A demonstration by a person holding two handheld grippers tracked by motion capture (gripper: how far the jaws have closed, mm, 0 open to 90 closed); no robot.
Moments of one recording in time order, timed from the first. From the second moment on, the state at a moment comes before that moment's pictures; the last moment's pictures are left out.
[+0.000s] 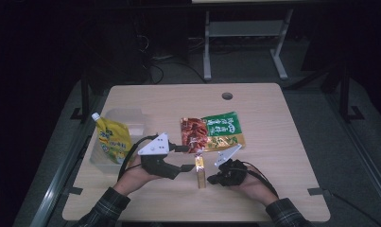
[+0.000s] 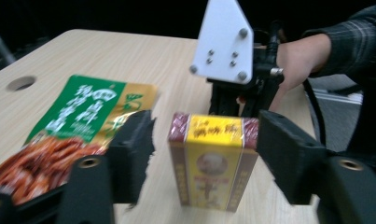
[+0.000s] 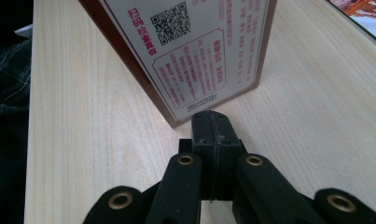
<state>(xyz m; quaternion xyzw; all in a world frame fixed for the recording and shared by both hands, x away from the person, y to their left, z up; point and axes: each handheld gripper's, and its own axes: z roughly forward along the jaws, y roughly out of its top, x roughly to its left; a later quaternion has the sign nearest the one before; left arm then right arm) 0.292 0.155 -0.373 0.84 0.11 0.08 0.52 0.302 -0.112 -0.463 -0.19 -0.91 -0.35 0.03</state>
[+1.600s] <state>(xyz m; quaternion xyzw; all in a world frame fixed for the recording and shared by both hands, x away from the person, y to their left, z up) 0.277 0.114 -0.456 0.91 0.15 0.00 0.40 0.337 -0.087 -0.465 -0.22 -0.89 -0.40 0.03</state>
